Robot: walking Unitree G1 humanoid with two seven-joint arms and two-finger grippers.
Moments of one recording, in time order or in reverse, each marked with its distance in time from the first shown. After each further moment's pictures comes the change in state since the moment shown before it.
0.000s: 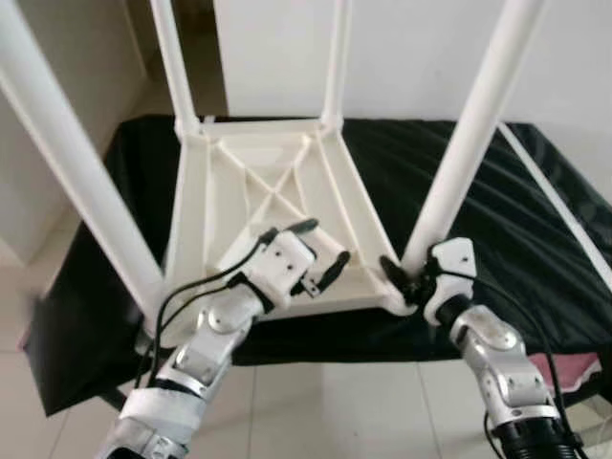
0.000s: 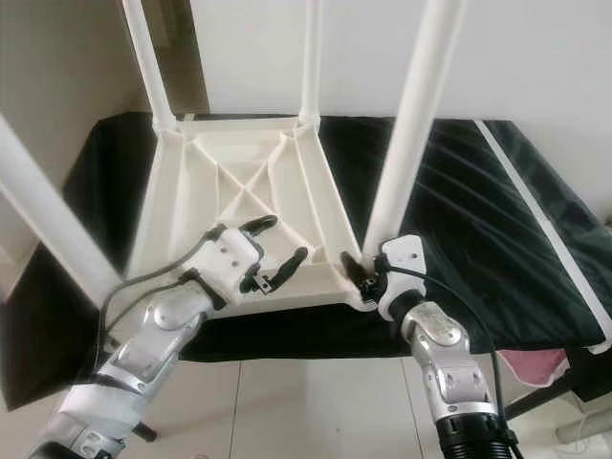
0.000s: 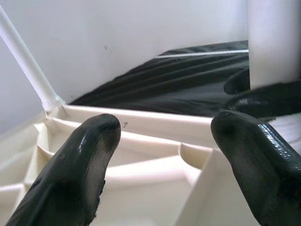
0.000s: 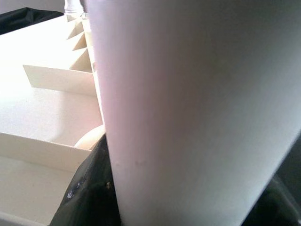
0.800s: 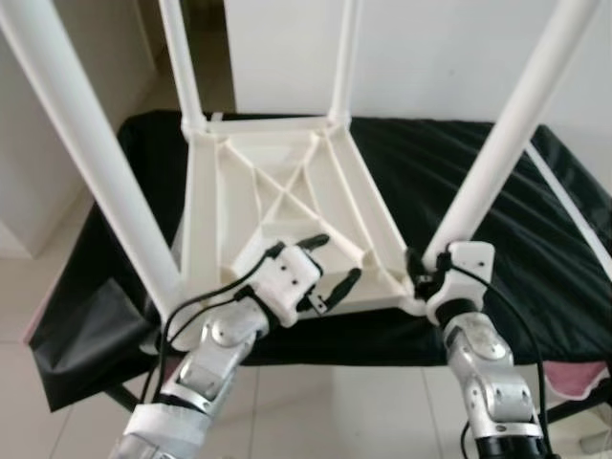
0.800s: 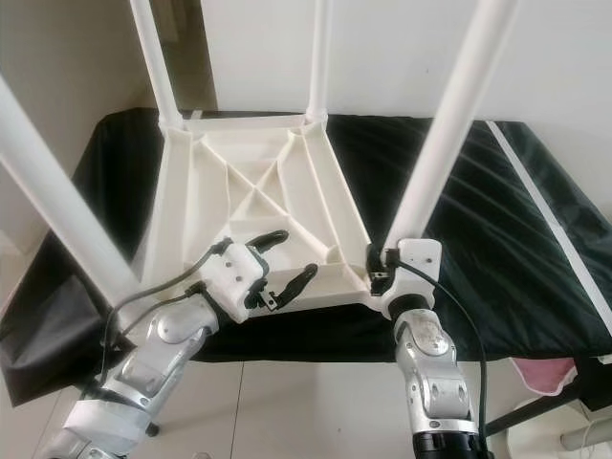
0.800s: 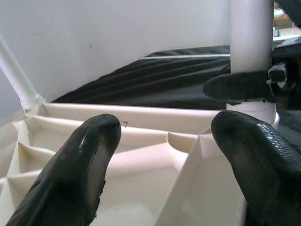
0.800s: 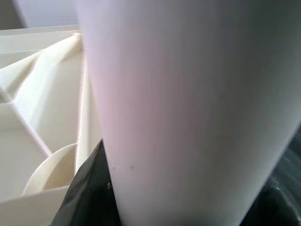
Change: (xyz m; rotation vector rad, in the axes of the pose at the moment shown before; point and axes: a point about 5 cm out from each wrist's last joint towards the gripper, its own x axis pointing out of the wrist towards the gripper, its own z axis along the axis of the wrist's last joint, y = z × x) left arm 0.000 -0.010 0.003 -0.028 -0.029 -0.069; right arm -0.010 0.002 0.000 0.126 0.006 -0.479
